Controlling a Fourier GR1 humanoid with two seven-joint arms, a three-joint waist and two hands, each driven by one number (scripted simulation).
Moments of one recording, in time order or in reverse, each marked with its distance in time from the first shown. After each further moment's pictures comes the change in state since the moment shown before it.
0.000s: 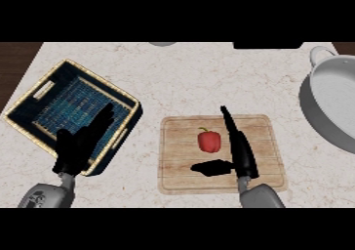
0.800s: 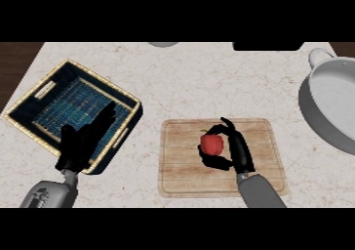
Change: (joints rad) left arm -0.017 -0.038 0.034 0.015 -0.040 -0.028 0.028; right arm -0.114 -0.002 -0.047 0.353 -0.131 -0.033 -0.449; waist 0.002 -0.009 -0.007
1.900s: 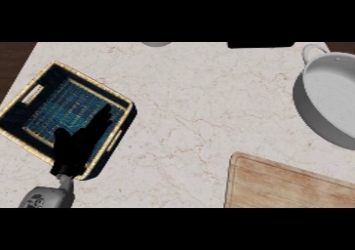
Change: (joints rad) left arm 0.041 -0.014 0.032 -0.043 -0.008 -0.011 0.026; right arm 0.424 -0.669 -0.680 0.184 -0.487 0.403 -0.429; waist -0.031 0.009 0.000
